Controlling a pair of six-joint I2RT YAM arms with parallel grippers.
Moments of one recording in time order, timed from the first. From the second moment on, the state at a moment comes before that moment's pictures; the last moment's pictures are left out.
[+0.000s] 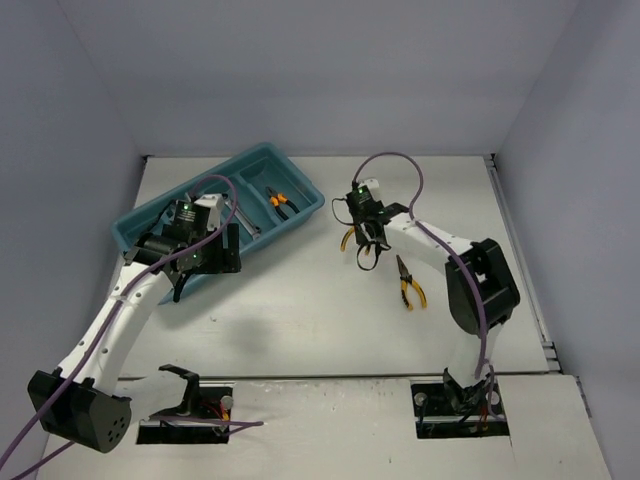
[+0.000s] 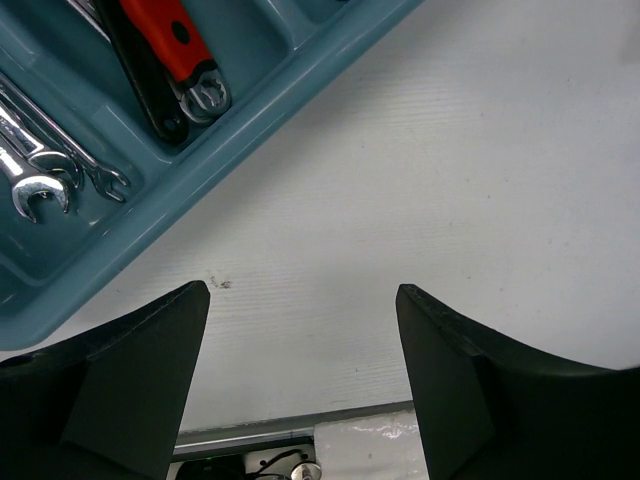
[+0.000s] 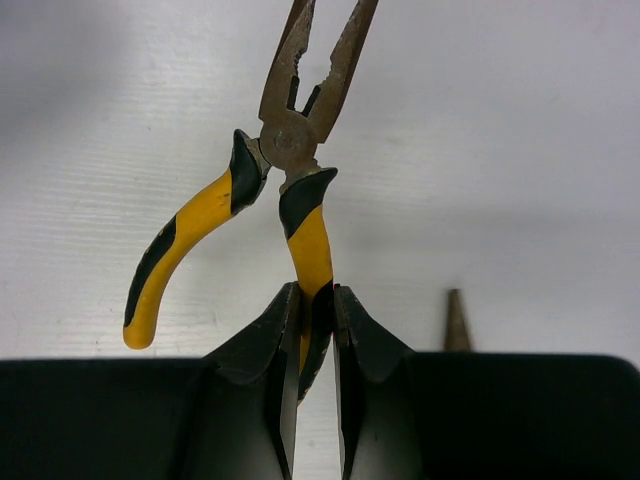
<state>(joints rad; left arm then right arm) -0.29 1.12 1.13 -0.95 -0.01 -0.30 0.54 1.85 1.28 -0.45 0.36 0.34</state>
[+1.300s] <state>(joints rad) -0.26 1.03 1.17 -1.04 -0.12 -0.30 0.75 2.40 2.18 -0.32 0.31 -0.37</state>
